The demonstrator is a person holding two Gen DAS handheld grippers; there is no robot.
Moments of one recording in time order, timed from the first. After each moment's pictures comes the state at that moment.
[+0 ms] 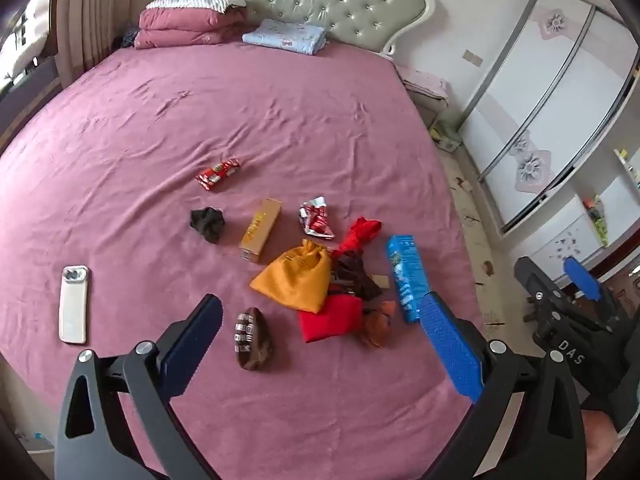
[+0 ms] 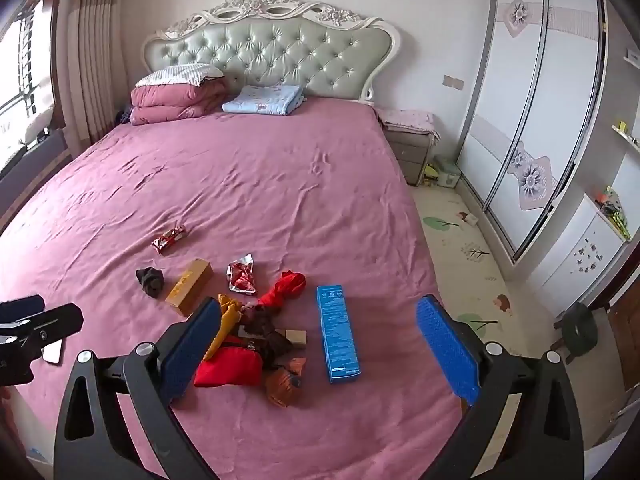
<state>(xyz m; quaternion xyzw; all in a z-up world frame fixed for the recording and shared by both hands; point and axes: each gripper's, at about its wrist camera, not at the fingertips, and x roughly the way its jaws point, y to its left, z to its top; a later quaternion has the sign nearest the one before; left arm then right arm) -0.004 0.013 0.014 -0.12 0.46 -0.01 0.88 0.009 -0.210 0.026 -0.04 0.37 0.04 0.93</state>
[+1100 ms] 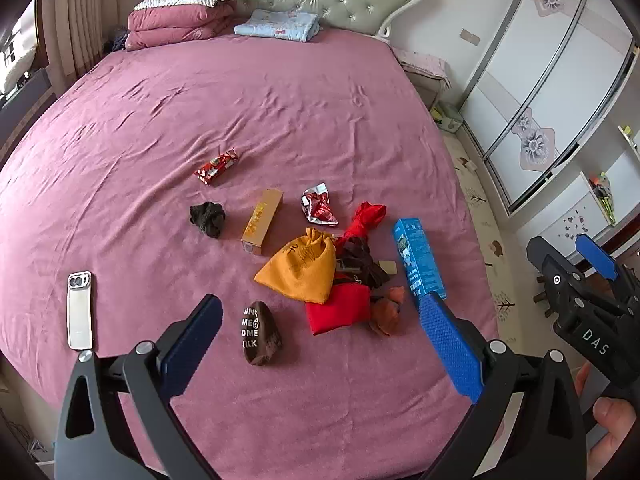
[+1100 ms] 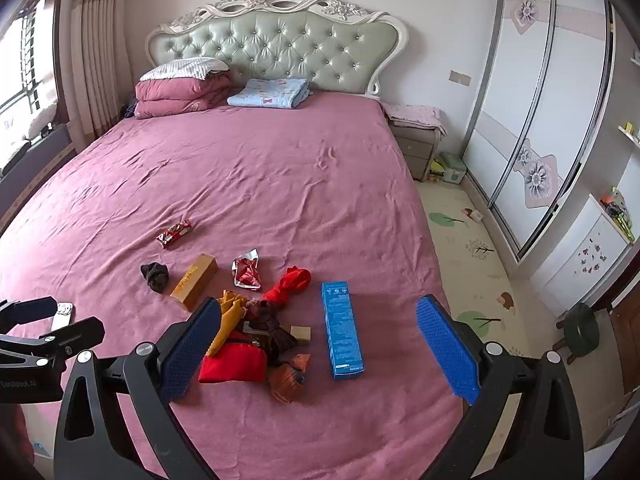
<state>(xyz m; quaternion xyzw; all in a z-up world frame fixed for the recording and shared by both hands) 0.005 0.007 0.005 -0.10 0.49 -0.02 0.87 0.013 -0.208 0.028 -0.04 0.38 0.05 0.92</state>
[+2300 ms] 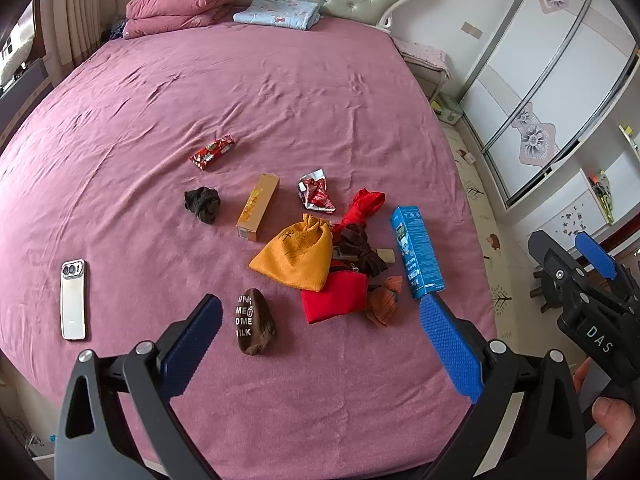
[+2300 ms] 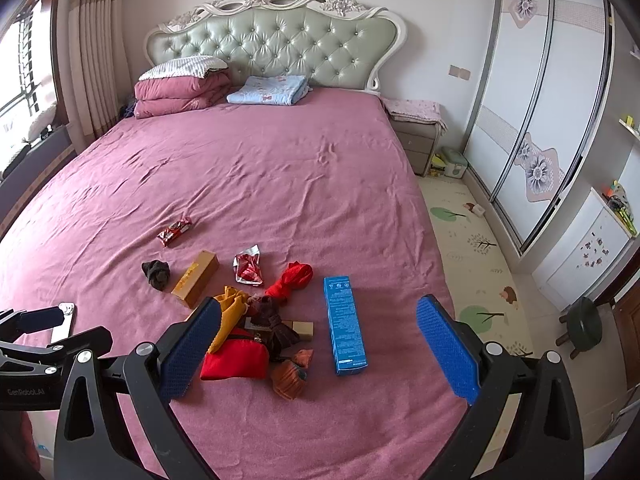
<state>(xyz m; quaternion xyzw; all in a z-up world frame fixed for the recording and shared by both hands) 0.005 0.002 -0.006 -0.11 0.51 -0.02 0.86 0.011 -0.209 0.024 -0.03 0.38 0.05 0.92</state>
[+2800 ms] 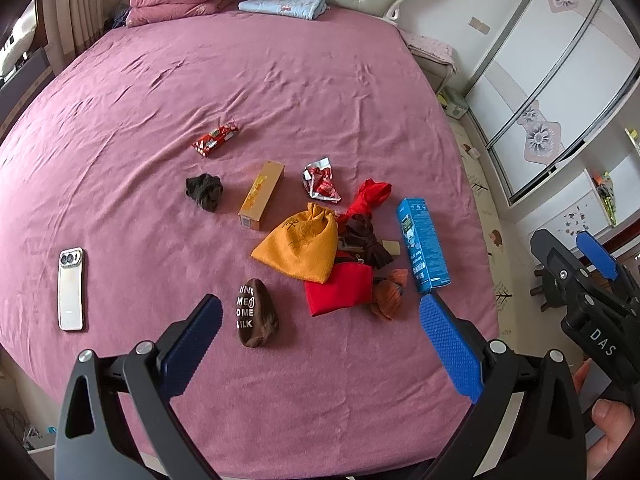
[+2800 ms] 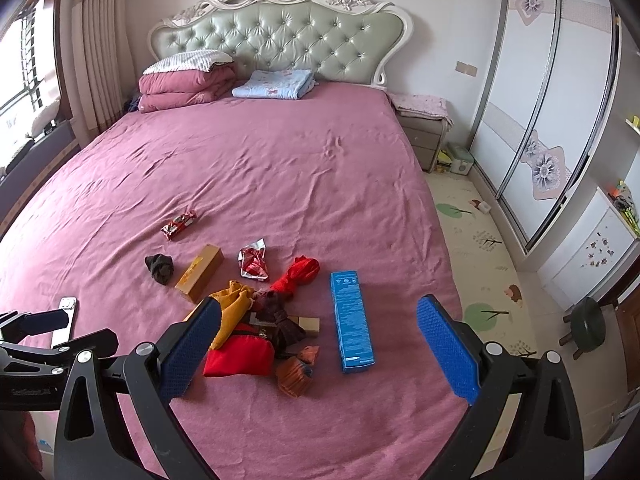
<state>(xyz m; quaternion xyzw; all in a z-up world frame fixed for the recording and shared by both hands) 0.010 0.009 -0.020 -0.12 0.52 -0.02 0.84 0.017 -0.201 0.014 -0.03 0.39 0.07 0.92</state>
